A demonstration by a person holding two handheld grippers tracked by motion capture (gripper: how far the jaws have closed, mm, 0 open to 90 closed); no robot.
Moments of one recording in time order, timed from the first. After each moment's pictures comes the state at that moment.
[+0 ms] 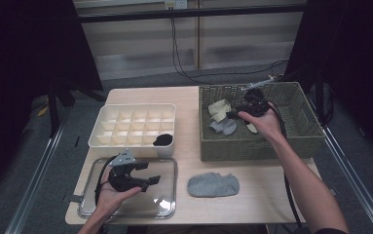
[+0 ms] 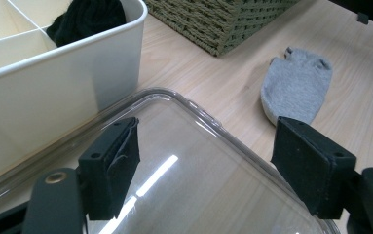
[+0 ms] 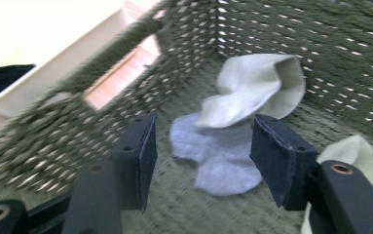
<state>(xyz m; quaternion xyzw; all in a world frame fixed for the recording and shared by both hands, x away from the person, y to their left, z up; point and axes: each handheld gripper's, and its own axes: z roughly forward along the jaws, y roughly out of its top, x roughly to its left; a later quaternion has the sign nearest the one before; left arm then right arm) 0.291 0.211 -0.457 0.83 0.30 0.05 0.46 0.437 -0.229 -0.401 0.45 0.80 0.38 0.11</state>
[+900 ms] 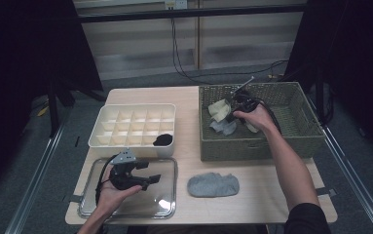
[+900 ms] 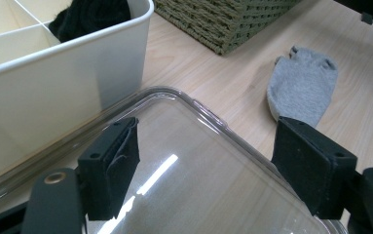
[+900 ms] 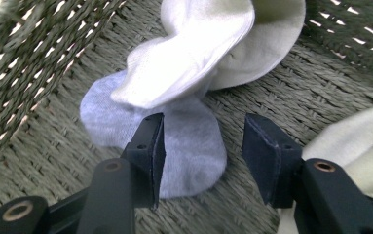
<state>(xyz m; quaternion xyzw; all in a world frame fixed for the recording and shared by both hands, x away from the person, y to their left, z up) 0.296 0.210 -0.461 0.84 0.31 0.04 0.45 0.499 -0.224 -0.451 0.49 0.84 0.24 0.04</state>
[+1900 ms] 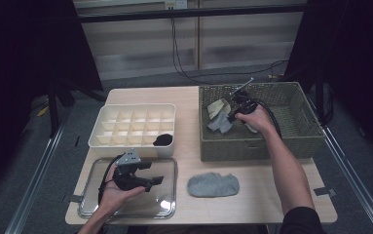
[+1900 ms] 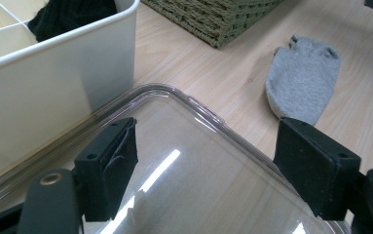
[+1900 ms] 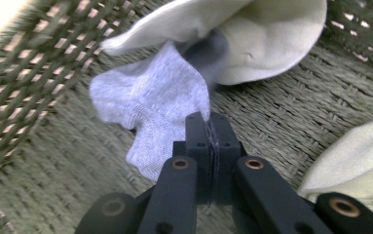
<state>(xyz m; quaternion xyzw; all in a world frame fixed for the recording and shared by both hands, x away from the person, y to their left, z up) 0.296 0.202 -0.463 0.85 0.29 0.05 0.44 0.492 -0.222 -0.449 0.47 0.85 0.25 0.03</state>
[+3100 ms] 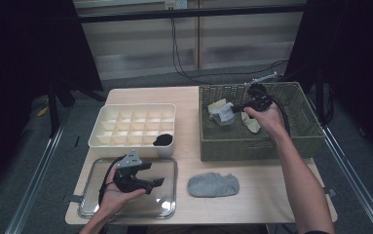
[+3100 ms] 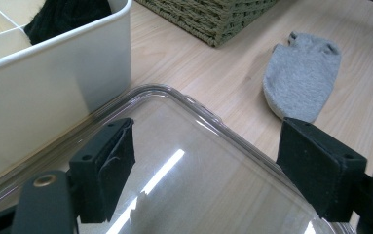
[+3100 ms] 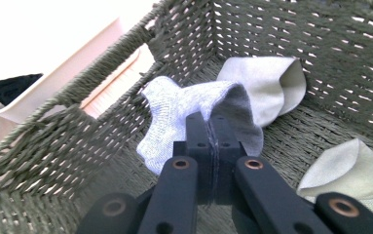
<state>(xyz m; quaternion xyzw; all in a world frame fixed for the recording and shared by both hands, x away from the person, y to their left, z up) 0.290 0.199 -0.462 0.85 0.28 0.06 0.44 0.448 -0.241 -0.394 0.45 0.80 0.39 0.08</state>
